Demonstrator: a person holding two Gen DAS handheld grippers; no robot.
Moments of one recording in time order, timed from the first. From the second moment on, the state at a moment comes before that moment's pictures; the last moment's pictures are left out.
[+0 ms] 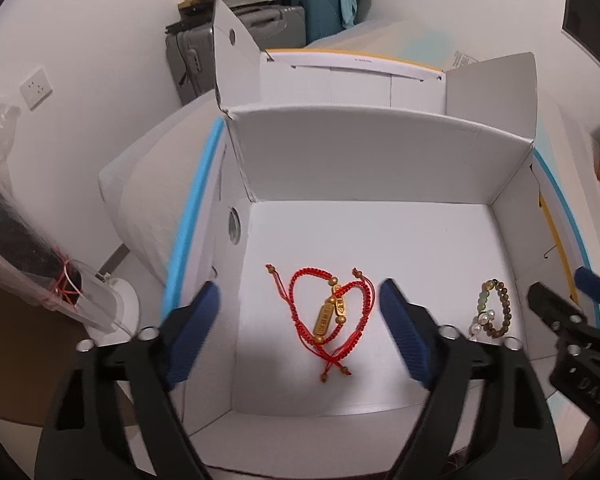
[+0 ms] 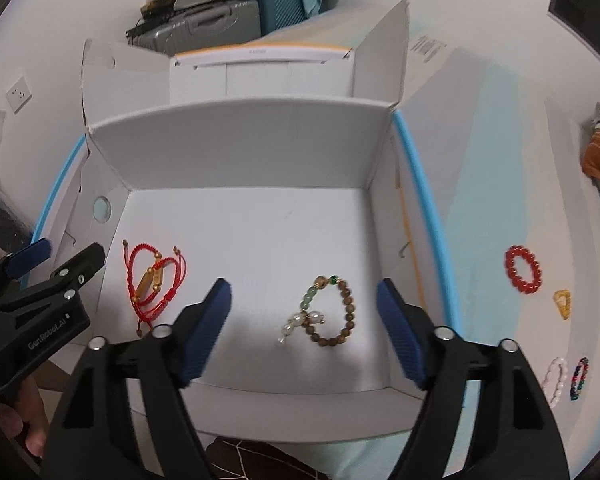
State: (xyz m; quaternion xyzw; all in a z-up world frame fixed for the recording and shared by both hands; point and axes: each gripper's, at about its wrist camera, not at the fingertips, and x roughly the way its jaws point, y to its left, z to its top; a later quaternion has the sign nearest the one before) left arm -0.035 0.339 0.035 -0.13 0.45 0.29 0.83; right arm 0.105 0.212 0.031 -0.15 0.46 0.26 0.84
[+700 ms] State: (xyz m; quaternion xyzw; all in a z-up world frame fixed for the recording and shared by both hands) left arm -0.014 0.252 0.087 -0.11 0.40 0.25 0.87; right arm 0.094 0.102 0.089 -0.11 0.40 0.20 0.89
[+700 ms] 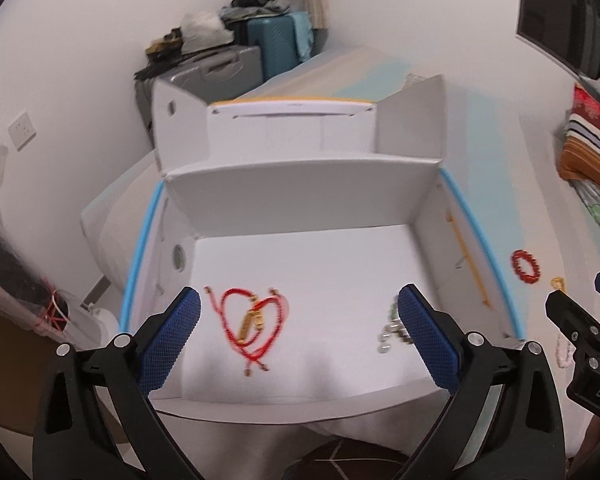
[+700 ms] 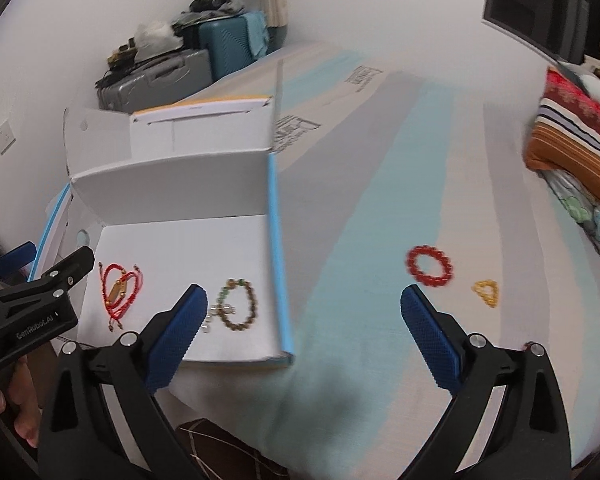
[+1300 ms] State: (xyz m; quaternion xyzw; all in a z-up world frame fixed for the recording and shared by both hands) left arm 0.055 0.127 0.122 -0.07 0.39 0.15 0.91; right arm 0.124 -0.053 0.110 -0.06 0.41 0.13 0.90
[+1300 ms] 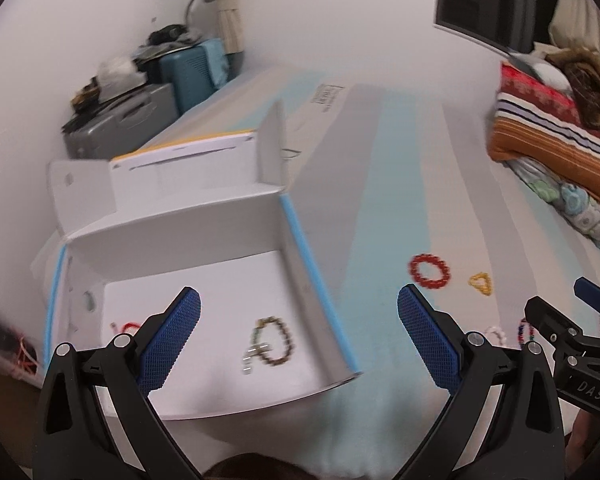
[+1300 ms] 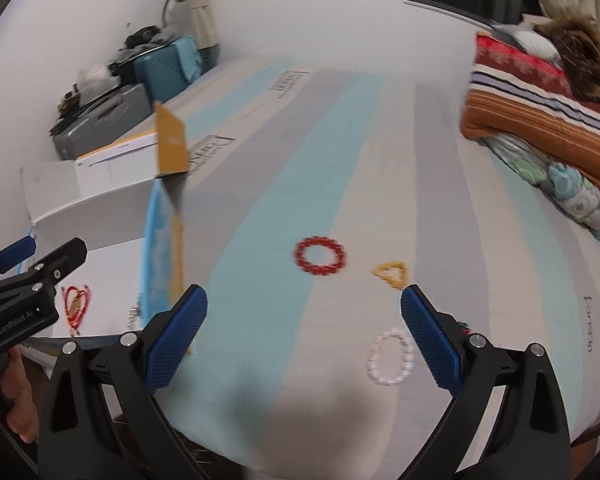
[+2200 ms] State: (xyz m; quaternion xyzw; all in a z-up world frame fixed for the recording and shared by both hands) left arm 0.205 -0.021 0.018 -0.02 0.46 0.04 0.89; right arm 0.180 -0.234 0.022 0.00 0.47 0.02 0.88
